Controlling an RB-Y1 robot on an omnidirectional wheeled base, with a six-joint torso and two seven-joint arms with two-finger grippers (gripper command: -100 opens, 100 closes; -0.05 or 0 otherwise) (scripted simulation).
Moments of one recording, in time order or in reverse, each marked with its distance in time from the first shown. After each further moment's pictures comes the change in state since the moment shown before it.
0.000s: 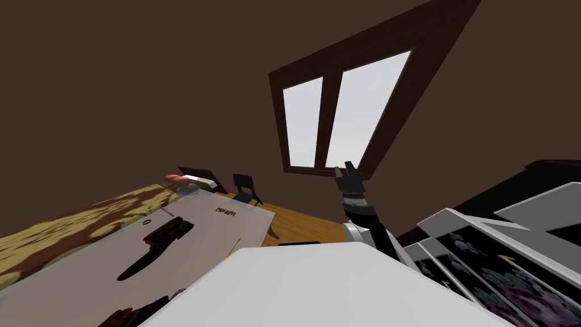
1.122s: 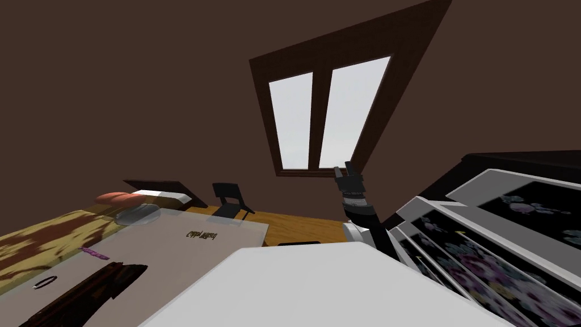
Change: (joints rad) left arm -0.052 0.046 0.092 0.335 0.101 0.152 0.009; right arm 0.000 0.000 0.000 0.000 0.000 0.000 0.000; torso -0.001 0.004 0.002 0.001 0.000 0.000
